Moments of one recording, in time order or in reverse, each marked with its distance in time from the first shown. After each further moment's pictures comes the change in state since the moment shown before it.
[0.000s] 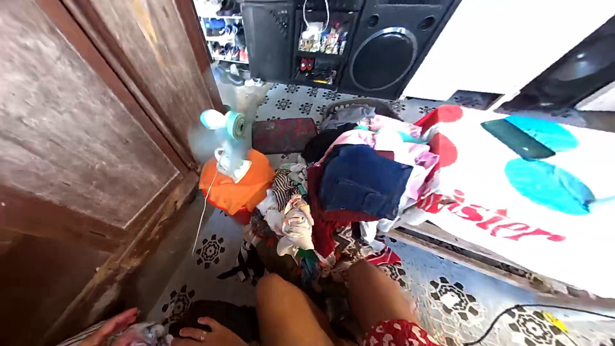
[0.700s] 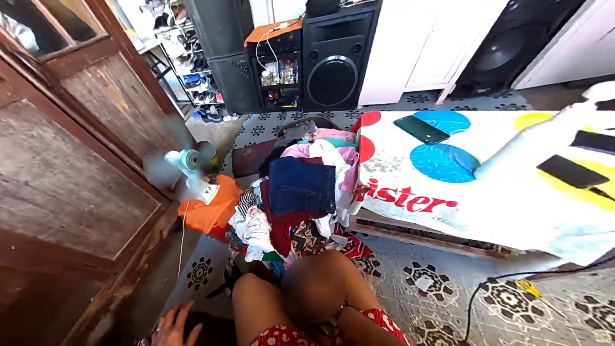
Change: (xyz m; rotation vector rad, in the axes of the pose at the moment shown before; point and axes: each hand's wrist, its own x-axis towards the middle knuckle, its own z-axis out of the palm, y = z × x) left_hand -0.012 0.108 0.180 0.638 0.109 0.171; right_hand -0.289 0.052 -0.157 -0.145 -0.126 0.884
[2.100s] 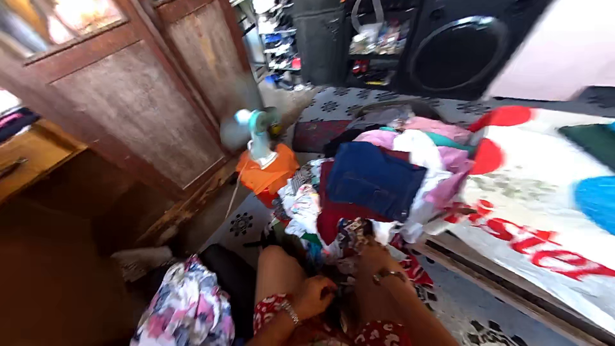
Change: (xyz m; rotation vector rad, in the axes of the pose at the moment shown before) left_hand 0.046 0.194 0.136 -0.652 -0.255 0.285; right_hand 0.050 0.053 -0.061 -0.039 -0.001 0.372
